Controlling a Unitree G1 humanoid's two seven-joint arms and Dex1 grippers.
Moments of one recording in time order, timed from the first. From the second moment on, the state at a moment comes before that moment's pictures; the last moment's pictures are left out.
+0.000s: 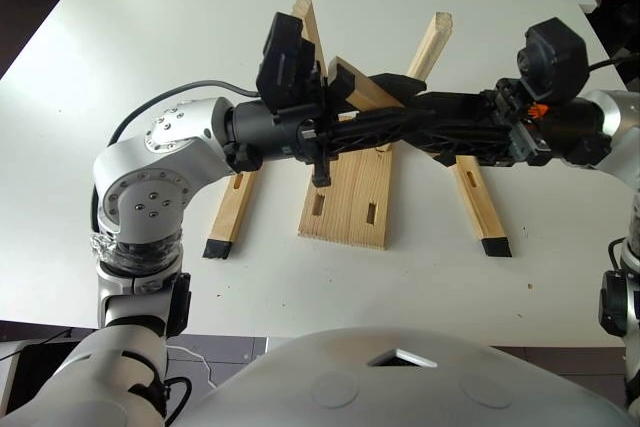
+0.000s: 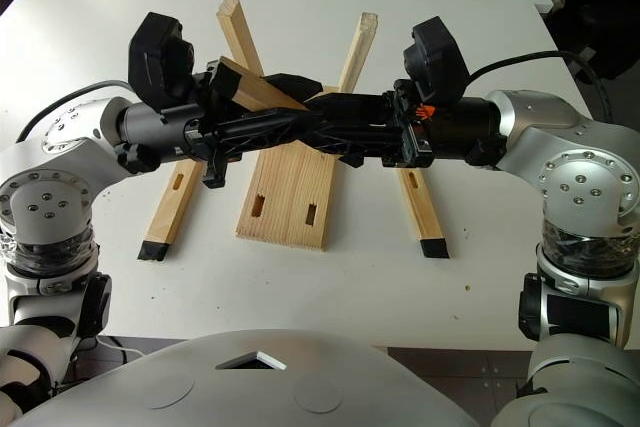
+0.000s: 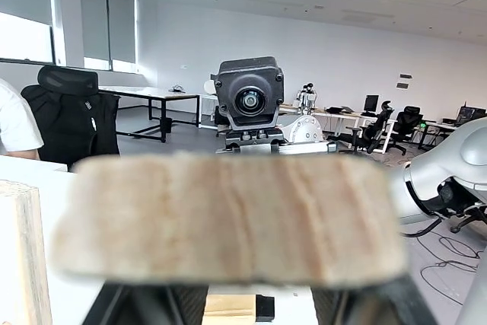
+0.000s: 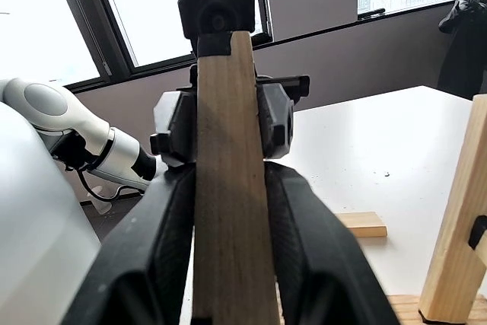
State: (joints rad) left arm -0.44 0.46 0.00 -0.56 -1.16 0.81 -0.68; right arm -0.42 -0.72 -0.13 -0.45 1.23 0.97 0.91
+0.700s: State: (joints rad) left arm -0.45 0.48 -0.03 -0.51 -1.08 0.80 -0.71; right arm -0.39 -0.71 -0.11 -0.46 1.15 0.93 0.88
